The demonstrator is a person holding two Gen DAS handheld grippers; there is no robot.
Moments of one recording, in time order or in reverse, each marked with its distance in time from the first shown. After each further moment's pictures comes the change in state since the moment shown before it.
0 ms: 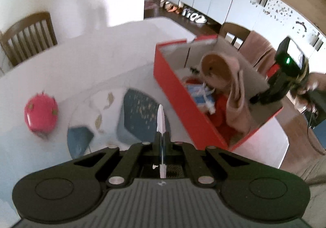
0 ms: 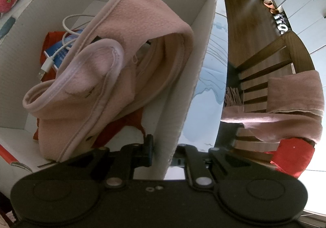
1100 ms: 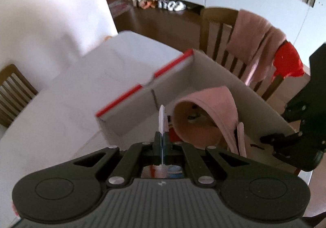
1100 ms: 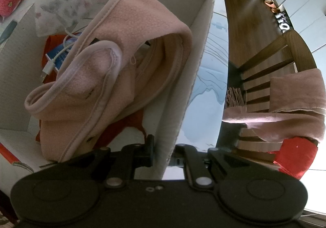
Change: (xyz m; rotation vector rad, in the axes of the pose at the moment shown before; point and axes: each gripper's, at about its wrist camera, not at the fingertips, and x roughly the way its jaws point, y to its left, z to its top) left arm 0.140 -0.105 0.122 0.289 0.070 0.053; right arm 0.000 -0.003 -0.001 0.008 -0.009 0.021
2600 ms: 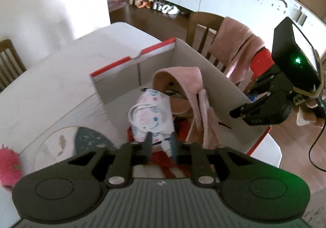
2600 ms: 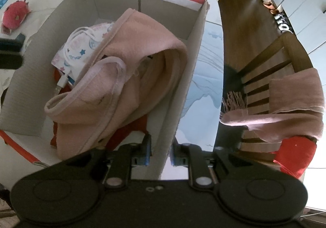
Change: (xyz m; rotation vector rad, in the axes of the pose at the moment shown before) left arm -0.063 0.007 -0.061 -0.132 -0.037 -0.117; right arm -0.029 -0.003 -0.001 0.036 -0.047 0.031
